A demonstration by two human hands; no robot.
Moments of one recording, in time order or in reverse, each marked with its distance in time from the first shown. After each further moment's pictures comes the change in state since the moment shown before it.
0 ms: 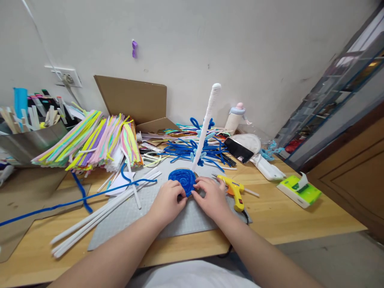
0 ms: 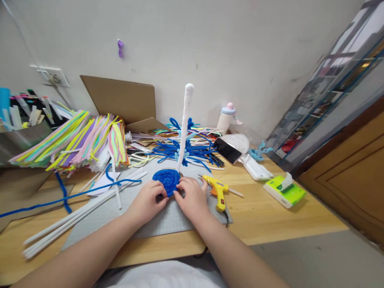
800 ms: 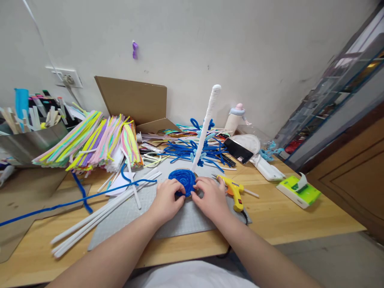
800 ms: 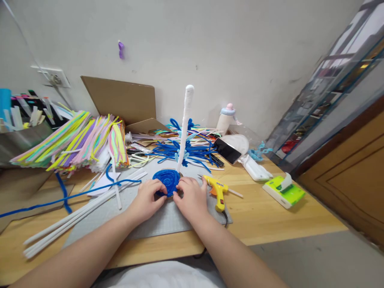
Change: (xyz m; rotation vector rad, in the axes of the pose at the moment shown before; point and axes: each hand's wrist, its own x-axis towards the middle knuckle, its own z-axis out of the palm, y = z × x) left_hand 0.001 0.001 -0.005 -0.031 -0.004 -0.108; right_hand 0.000 -0.009 -0.004 -0.090 -0.009 -0.030
